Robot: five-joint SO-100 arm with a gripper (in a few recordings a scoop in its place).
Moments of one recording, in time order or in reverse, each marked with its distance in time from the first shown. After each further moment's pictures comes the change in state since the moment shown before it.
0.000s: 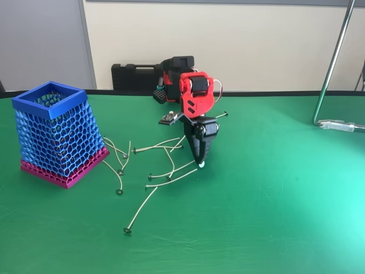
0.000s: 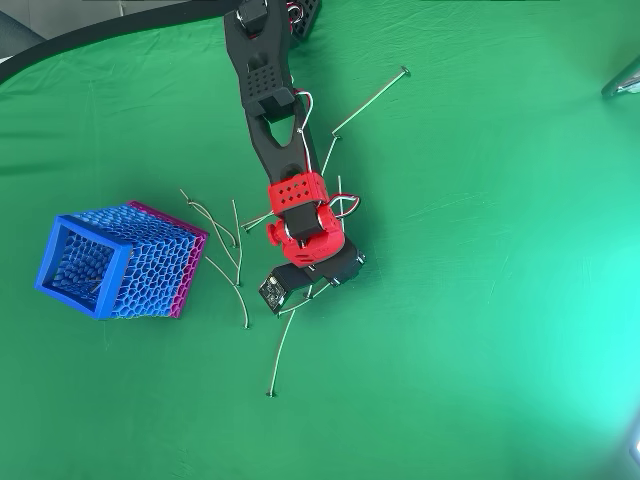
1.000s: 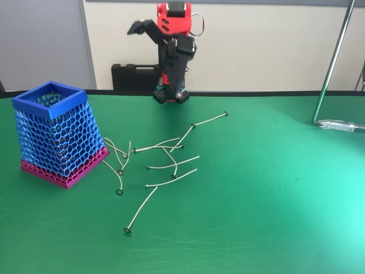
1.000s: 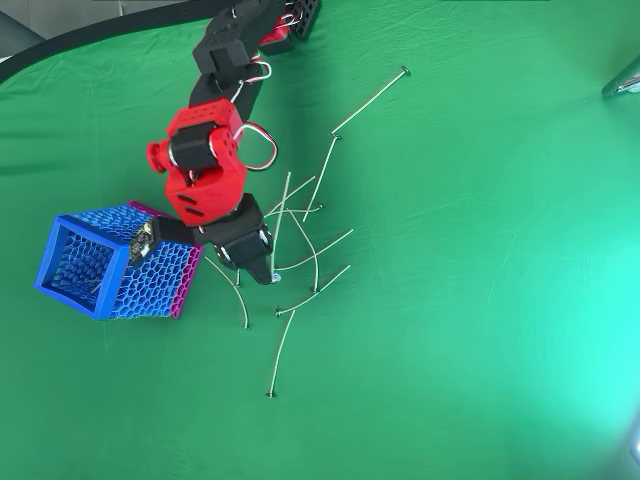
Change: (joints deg) arm 9.6 27.8 -6.6 10.6 1.6
